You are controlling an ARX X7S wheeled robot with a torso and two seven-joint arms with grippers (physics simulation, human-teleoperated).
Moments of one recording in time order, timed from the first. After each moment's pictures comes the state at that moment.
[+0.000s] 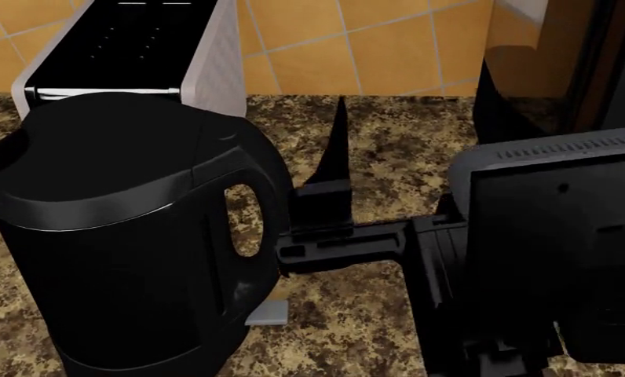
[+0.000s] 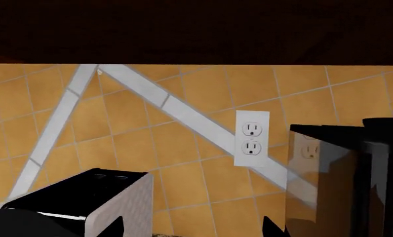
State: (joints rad) left arm -0.27 -0.28 -0.33 0.64 -0.40 -0.37 -0.29; right arm 0.72 0.31 0.04 -0.91 0.90 1.21 0.54
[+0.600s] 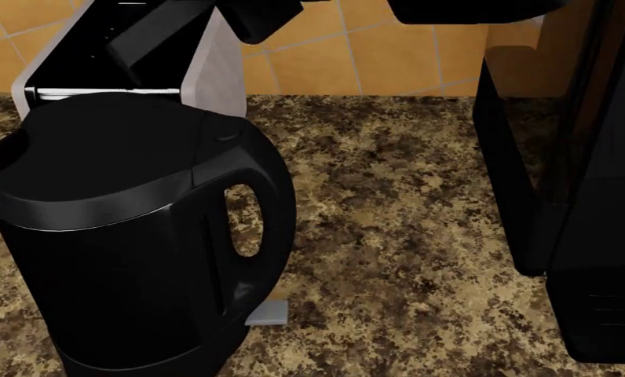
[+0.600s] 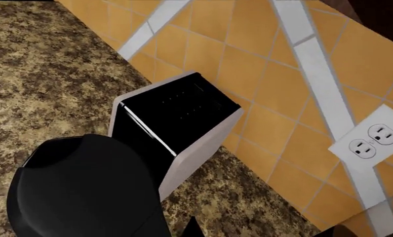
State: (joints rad) left arm -0.27 -0.34 -0.52 0.69 -0.54 -0.41 -0.33; right arm 2.11 0.34 -0.79 0.32 1.78 1.54 0.55
